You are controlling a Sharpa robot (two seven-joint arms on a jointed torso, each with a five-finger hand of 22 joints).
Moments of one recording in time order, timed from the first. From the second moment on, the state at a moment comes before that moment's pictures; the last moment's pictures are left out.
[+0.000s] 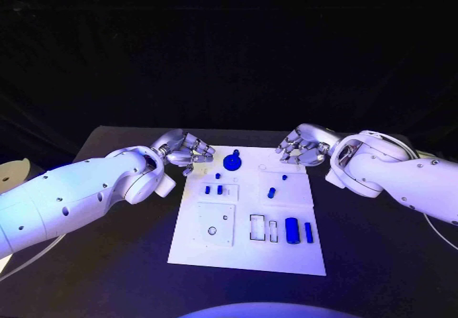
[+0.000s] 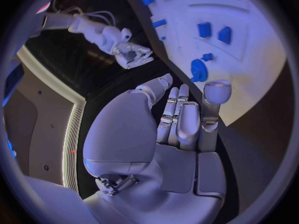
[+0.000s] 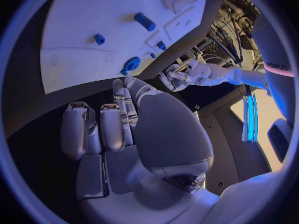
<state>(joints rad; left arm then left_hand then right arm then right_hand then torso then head) 1.18 -0.75 -0.01 1.36 -0.56 -0.20 0.16 1.35 -0.15 0.50 -0.01 0.14 1.04 0.18 0.10 0.07 1.13 0.11 0.13 0.07 1.44 0.01 1.30 1.00 0.13 1.37 0.12 0.89 1.01 1.17 -0.92 0.03 1.52 -1.35 -0.23 -0.06 1.45 -0.12 0.33 0.10 0.18 1.09 0.13 0.08 0.07 1.15 0.07 0.15 0.27 1.46 -0.02 1.32 1.23 0.07 1.41 0.09 1.37 1.21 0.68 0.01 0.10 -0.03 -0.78</state>
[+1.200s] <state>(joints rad) 1.16 -0.83 -0.02 1.49 0.15 -0.21 0.37 1.34 -0.14 0.47 0.00 0.14 1.05 0.17 0.10 0.07 1.16 0.09 0.17 0.07 1.35 0.01 1.20 0.80 0.16 1.26 0.11 0.64 0.83 1.12 -0.89 0.03 1.55 -1.82 -0.08 -0.22 1.40 -0.18 0.44 0.10 0.10 1.11 0.11 0.07 0.07 1.15 0.05 0.07 0.10 1.46 -0.04 1.25 1.13 0.08 1.38 0.07 1.30 1.11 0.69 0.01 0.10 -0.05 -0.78</state>
